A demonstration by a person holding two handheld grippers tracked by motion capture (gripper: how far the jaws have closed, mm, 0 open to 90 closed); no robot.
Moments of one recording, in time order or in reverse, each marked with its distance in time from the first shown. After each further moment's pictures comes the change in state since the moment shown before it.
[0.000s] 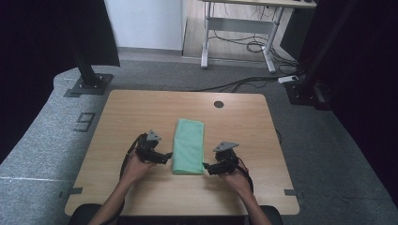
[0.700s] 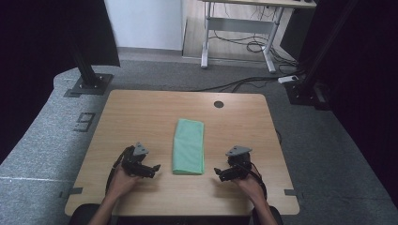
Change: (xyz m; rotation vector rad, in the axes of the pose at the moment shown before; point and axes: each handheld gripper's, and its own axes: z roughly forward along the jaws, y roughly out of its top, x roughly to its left) left arm 0.000 -0.051 -0.030 0.027 0.046 0.017; right arm -0.013 -0.028 -0.031 0.023 -0.067 0.016
